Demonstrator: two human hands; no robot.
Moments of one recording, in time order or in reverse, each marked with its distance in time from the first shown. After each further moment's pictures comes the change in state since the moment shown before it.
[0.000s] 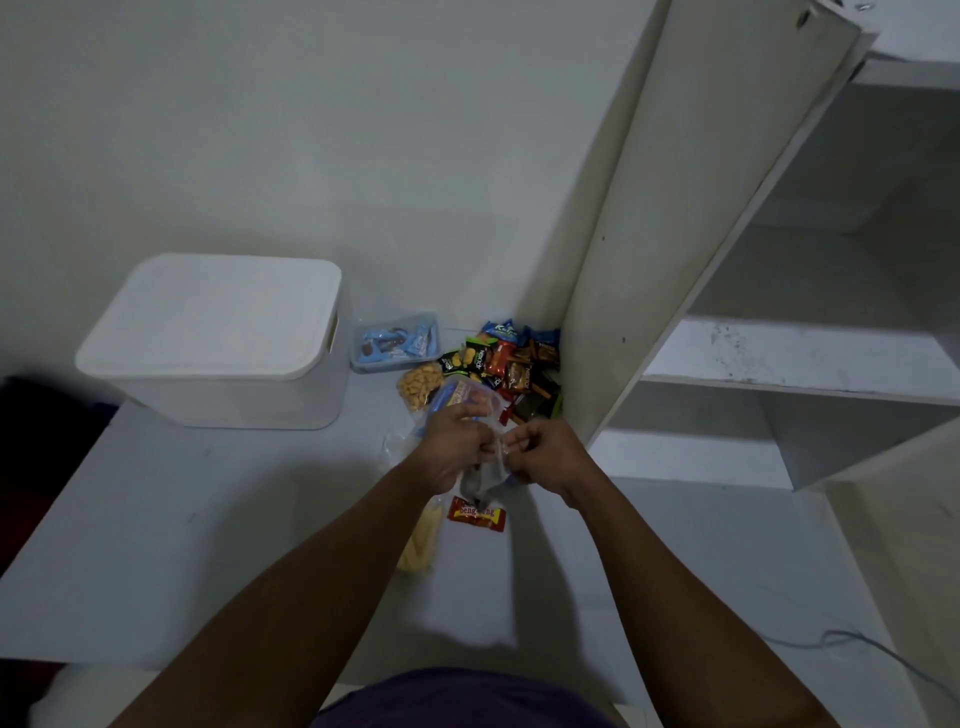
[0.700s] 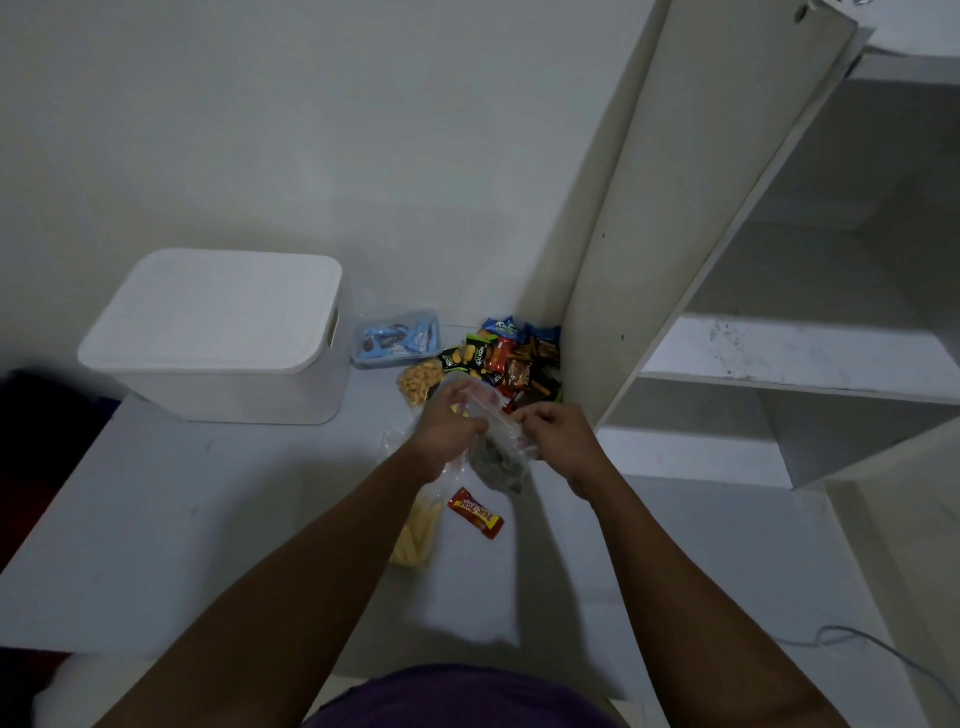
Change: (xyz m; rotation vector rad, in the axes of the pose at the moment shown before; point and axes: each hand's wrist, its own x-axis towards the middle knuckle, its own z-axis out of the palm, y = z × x) left_hand 0.011 0.002 -0.010 0.133 -0.002 0.158; right_hand -0.008 -0.013 -0.013 0.095 0.084 -0.081
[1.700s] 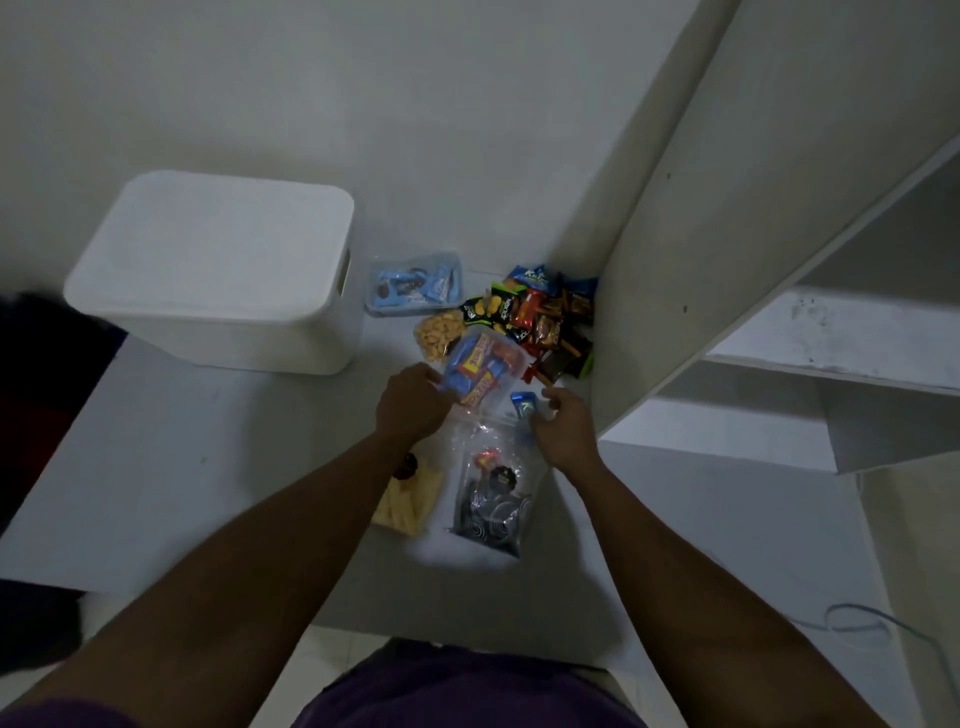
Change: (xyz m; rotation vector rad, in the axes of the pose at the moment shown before) left_hand 0.043 -0.055 -0.061 0.754 0.289 -0.014; right_hand 0.045 0.061 0.038 -0.303 0.129 0.055
